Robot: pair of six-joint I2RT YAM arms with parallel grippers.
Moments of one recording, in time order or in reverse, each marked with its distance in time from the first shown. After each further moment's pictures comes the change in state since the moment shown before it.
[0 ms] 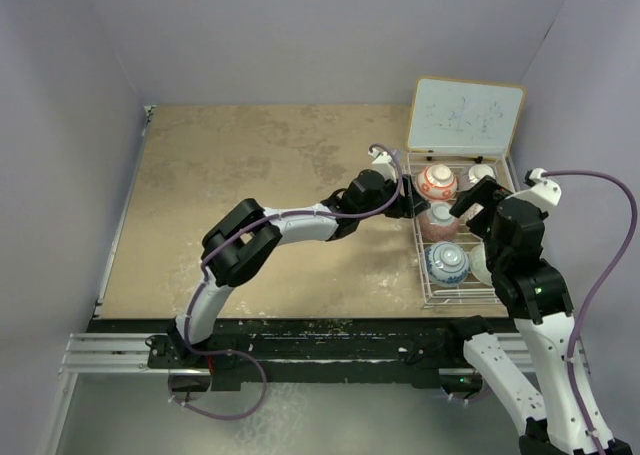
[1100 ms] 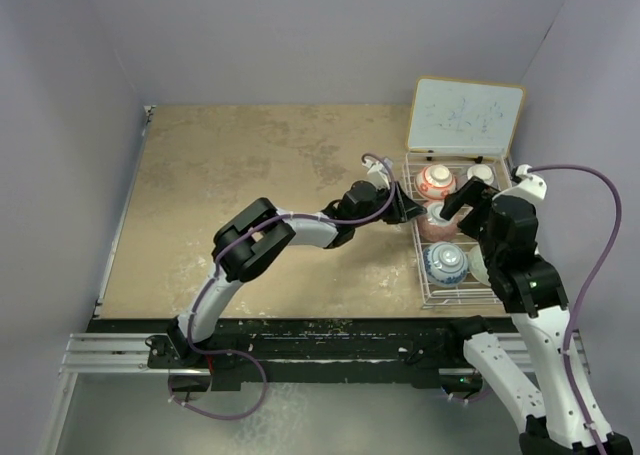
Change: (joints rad) left arm 0.018 0.101 -0.058 0.251 0.096 -0.156; right arm 0.000 0.016 -0.020 0.008 -0.113 -0.013
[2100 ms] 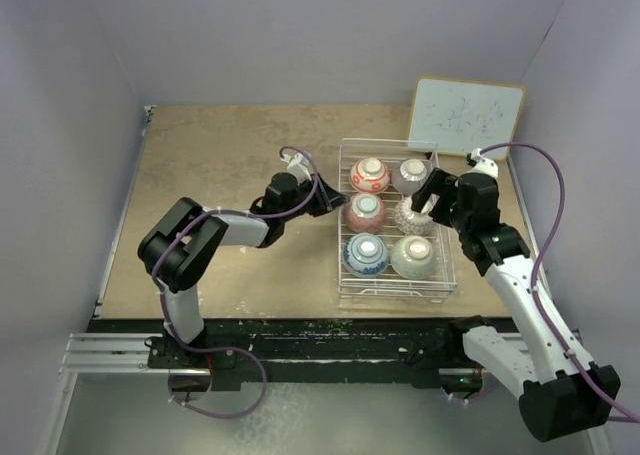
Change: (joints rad) left arm 0.281 -0.412 -0.563 0.045 0.050 0.040; right arm 0.000 0.262 -0.097 0.213 -0.198 -0.014
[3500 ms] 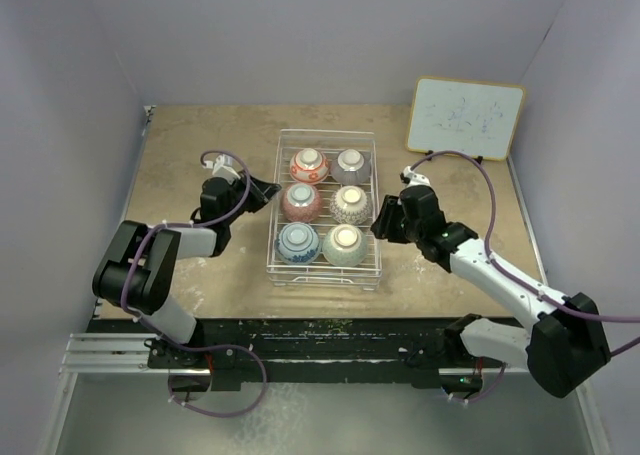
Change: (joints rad) left arm 0.395 -0.256 -0.310 0.048 0.024 0.023; right arm 0.276 0.225 -0.124 0.204 -0.111 0.055
